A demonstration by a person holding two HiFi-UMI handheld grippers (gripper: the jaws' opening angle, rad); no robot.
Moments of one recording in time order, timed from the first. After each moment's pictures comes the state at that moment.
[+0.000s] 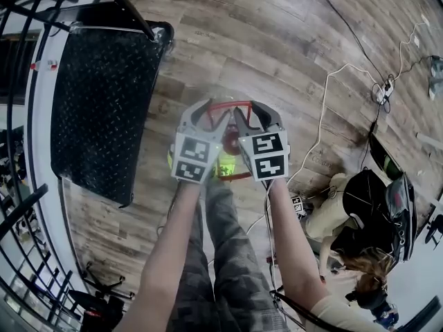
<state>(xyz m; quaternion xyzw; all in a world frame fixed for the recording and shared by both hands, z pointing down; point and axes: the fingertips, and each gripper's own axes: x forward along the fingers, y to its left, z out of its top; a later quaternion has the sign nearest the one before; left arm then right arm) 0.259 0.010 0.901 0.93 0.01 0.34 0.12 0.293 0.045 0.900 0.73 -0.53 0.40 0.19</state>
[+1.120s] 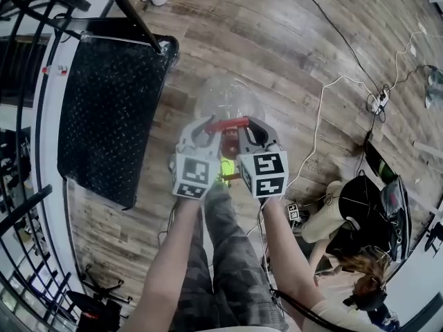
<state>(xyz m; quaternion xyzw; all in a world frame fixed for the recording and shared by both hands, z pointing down) 0.249 0.005 0.835 0.95 -0.01 0.31 0.06 0.291 0.043 0.830 0.76 -0.52 0.36 0.14</state>
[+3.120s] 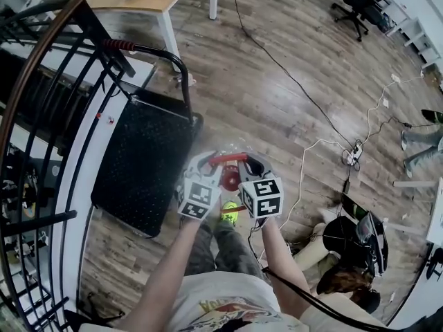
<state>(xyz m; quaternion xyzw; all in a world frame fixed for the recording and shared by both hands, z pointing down) 0.222 -0.073 0.499 0.97 -0.01 0.26 0.00 0.262 -0.035 0.496 0.76 -0.56 0.30 0.11</state>
